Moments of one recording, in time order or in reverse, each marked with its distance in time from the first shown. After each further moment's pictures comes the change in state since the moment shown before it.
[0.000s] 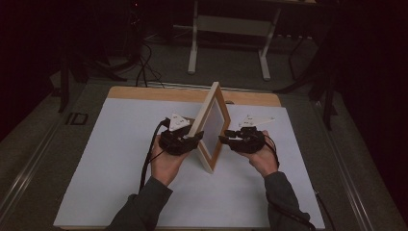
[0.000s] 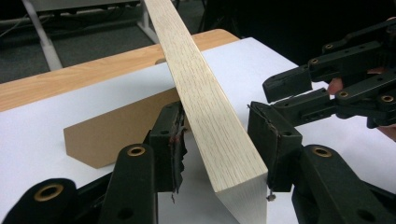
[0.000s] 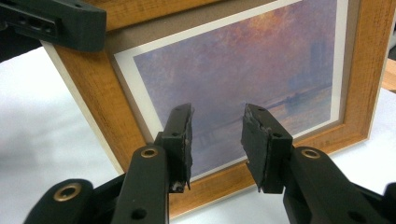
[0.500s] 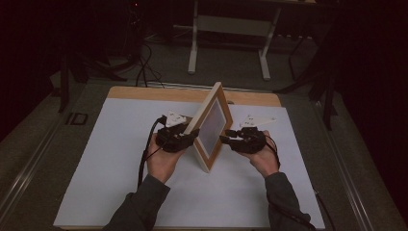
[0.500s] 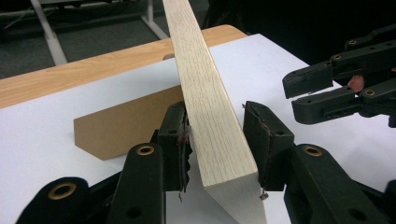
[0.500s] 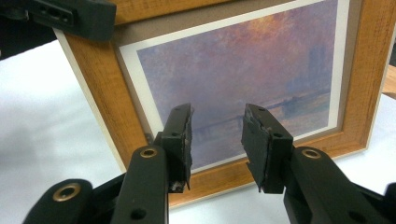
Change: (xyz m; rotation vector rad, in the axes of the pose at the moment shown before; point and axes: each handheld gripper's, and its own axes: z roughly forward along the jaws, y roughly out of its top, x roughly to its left) left arm 0.013 0.002 -0.001 0.020 -0.002 -0.014; right arm 0.002 0.000 -0.003 -0.006 -0.015 -0.011
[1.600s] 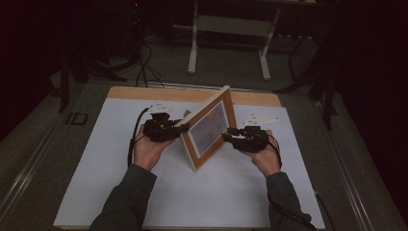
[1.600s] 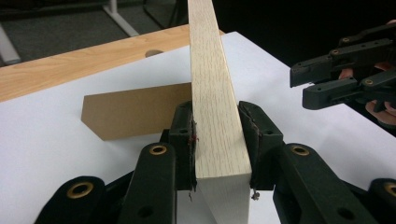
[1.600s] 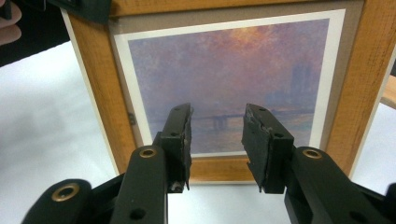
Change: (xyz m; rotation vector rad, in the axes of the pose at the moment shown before) left arm 0.053 0.006 -0.005 0.024 -0.182 -0.015; right arm -0.004 0.001 -0.007 -0.025 -0.019 0.009
